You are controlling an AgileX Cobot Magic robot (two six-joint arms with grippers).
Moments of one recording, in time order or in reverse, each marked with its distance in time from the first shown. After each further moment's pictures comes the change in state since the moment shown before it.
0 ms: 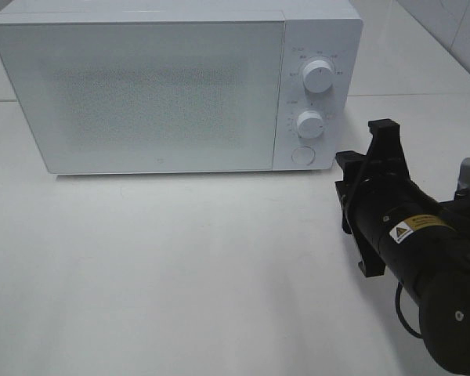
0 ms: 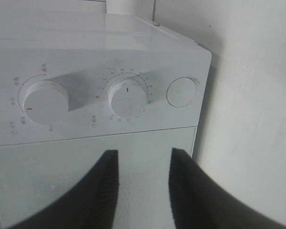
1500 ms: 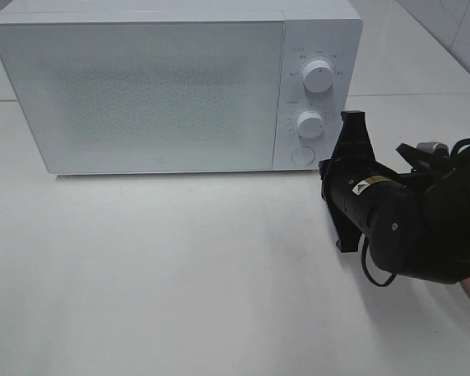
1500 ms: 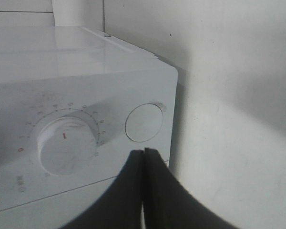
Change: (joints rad) left arm 0.000 0.000 0.000 0.000 -0.001 0.000; right arm -0.214 0.164 -0.240 -0.106 0.263 -0.030
